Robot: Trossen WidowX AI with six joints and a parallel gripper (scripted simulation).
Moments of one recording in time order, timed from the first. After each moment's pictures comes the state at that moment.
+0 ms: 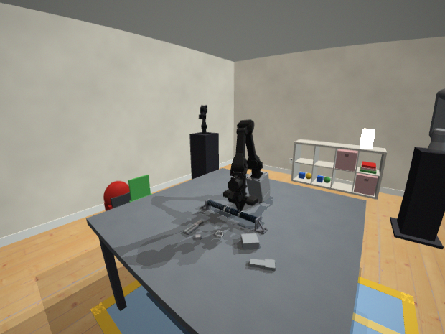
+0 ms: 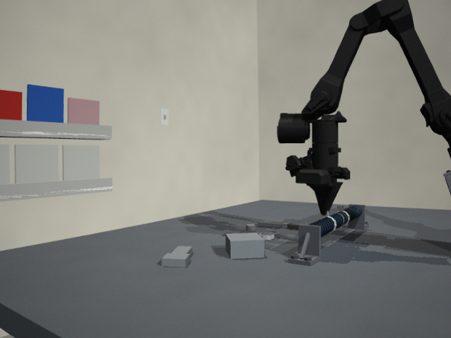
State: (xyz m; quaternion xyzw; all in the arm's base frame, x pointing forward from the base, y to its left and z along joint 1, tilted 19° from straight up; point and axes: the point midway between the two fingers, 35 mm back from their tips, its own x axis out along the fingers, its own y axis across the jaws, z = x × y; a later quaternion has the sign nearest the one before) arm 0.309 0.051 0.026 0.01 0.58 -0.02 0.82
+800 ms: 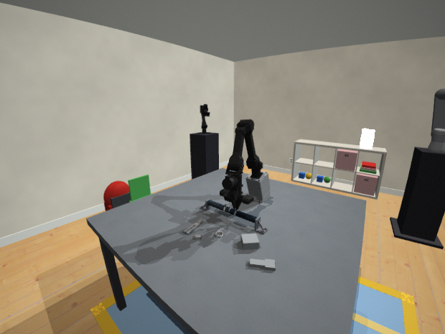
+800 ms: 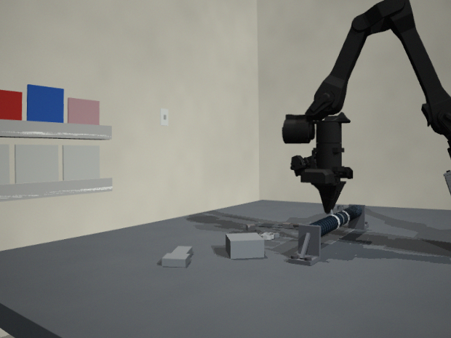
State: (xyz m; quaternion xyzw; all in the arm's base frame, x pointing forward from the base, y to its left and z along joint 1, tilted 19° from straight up) arm 0.308 0.026 0.026 0.01 0.58 -0.02 0.82
